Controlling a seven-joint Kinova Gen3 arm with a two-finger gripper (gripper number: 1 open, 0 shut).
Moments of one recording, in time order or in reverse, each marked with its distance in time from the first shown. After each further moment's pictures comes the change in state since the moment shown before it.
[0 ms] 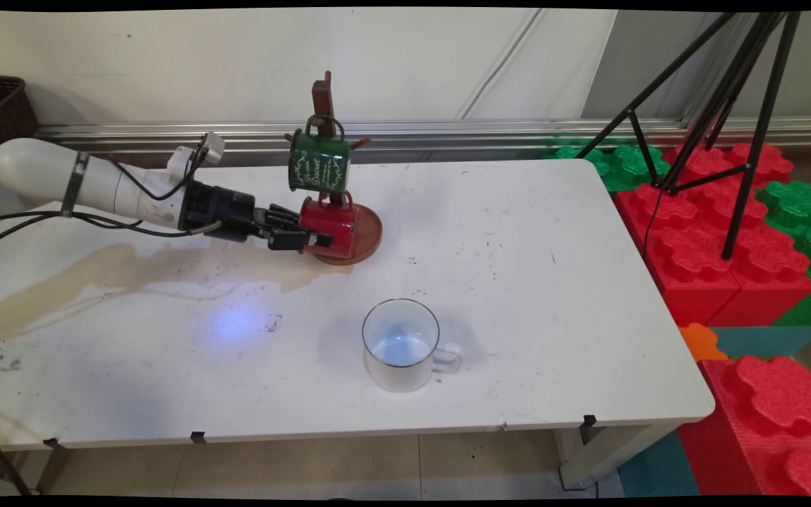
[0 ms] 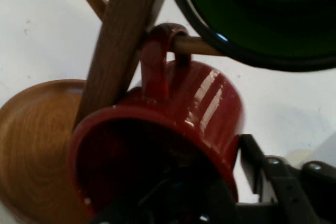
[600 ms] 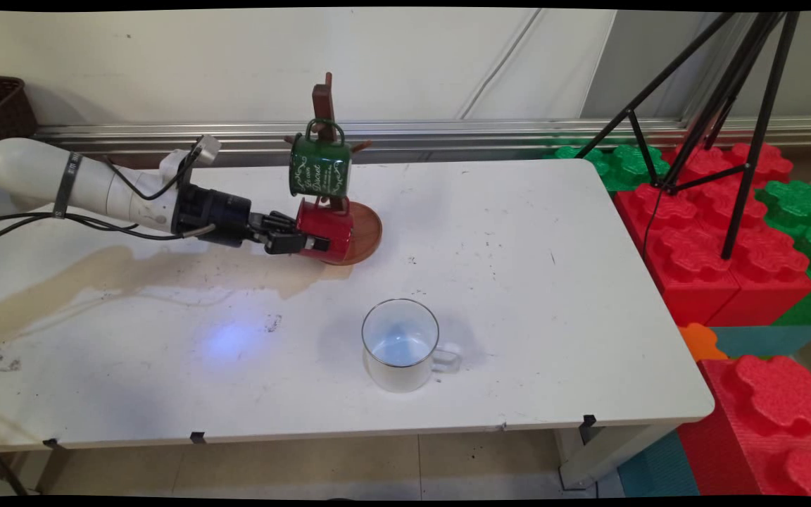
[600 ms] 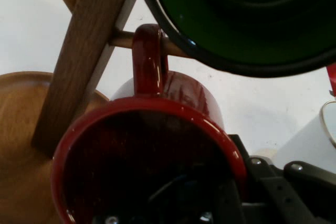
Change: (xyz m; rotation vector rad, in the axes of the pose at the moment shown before) arm -0.002 0.010 -0.004 -0.056 -0.002 -0.038
